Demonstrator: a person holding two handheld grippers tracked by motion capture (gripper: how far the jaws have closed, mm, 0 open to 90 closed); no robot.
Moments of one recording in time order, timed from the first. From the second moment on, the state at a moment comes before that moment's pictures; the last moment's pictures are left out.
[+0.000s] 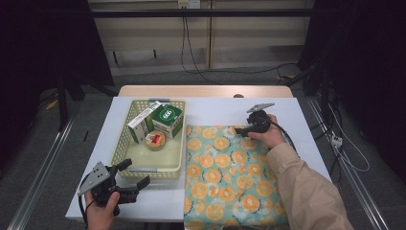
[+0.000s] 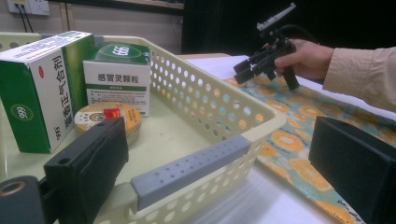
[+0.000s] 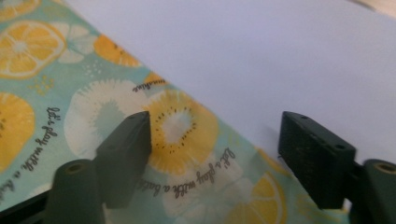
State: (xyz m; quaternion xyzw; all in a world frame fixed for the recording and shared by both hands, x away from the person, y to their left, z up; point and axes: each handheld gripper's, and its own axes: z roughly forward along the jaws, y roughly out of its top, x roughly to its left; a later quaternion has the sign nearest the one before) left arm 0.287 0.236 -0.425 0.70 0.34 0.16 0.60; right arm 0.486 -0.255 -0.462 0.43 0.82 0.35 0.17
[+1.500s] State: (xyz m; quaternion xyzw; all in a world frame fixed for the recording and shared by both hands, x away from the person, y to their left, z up) left arm 0.287 0.224 -0.416 0.70 0.33 0.17 0.61; right arm 0.543 -0.308 -0.399 0.50 0.73 0.38 0.26
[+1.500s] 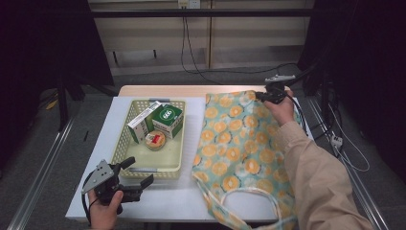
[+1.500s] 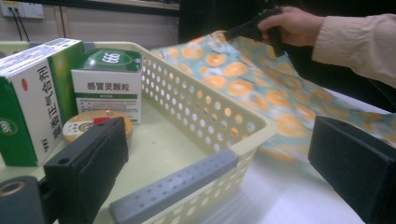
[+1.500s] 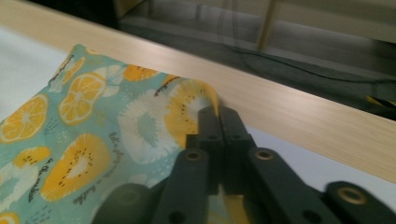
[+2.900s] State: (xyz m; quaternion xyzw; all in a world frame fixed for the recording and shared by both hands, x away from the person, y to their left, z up) left arm 0.292 0.221 -0.418 0.71 0.32 0.16 0.61; right arm 0.302 -0.241 -0.441 0.29 0.86 0.41 0.09
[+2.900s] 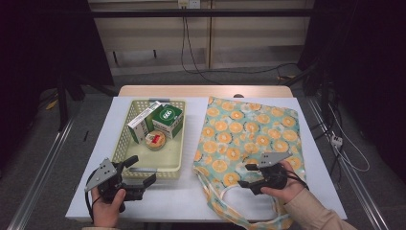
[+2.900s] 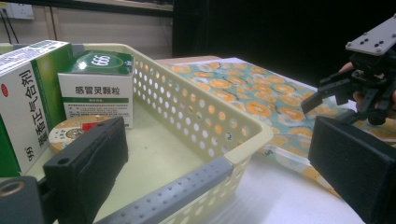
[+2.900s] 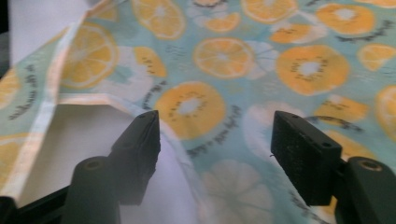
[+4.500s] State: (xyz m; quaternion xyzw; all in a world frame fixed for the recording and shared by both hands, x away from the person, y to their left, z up) left arm 0.290 0.220 -0.418 0.71 0.32 0.16 0.61; right arm 0.321 -0.232 -0.453 0.28 0.87 0.40 0.09
